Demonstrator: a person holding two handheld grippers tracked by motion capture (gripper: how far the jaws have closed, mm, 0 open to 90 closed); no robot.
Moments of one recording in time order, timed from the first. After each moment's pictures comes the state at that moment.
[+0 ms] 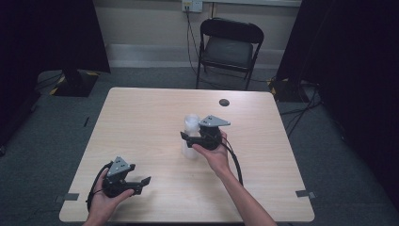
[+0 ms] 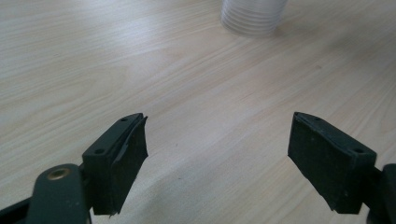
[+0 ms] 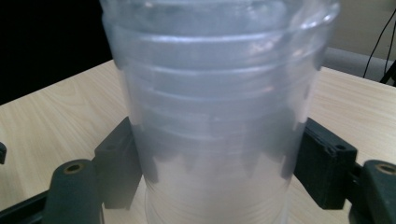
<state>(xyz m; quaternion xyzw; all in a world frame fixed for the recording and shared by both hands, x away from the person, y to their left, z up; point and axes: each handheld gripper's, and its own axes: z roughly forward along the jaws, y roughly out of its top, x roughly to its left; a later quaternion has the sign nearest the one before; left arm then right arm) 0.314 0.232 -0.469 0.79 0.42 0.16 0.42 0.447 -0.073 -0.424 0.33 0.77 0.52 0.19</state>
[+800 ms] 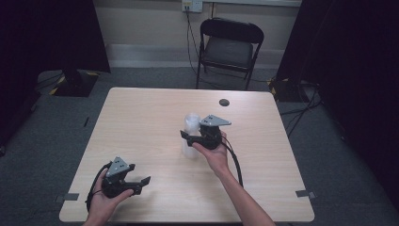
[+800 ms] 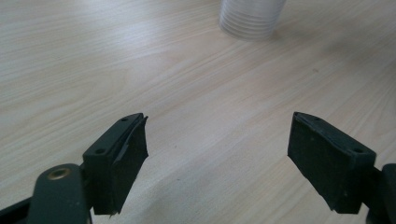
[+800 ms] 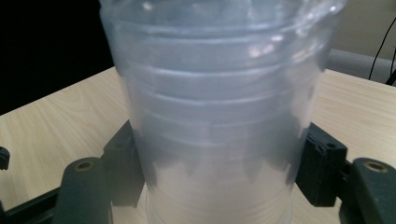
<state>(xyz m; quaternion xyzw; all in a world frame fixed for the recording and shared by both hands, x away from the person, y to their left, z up) 0.312 0.232 -0.467 0.78 0.42 0.16 0.43 0.448 -0.074 -0.424 0.34 0.76 0.53 0.18</state>
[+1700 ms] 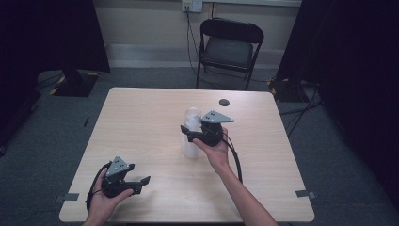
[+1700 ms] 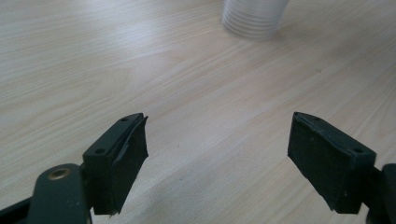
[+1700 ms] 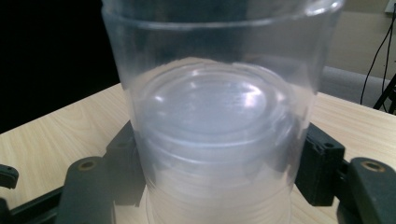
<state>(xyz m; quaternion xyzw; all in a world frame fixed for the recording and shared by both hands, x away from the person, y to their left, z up) 0.313 0.233 -0.468 0.78 0.42 0.16 0.43 0.447 -0.075 -0.405 0.32 0.74 0.55 0.19</state>
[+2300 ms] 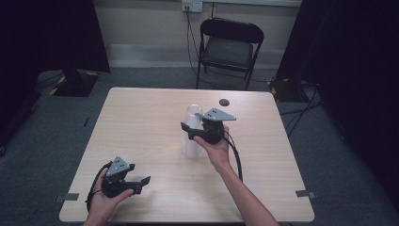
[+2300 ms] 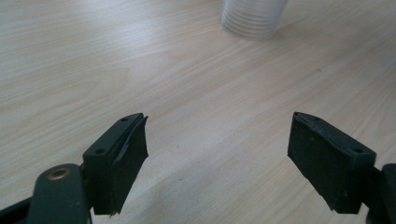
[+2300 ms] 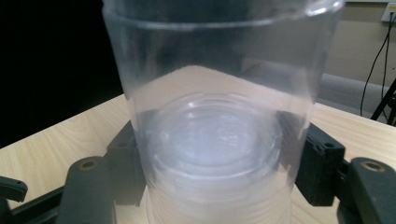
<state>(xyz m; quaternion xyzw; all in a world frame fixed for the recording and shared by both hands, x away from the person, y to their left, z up) 0.313 0.232 -0.468 0.79 0.42 0.16 0.43 0.446 -0.077 -0.393 0.32 0.73 0.56 0.20</state>
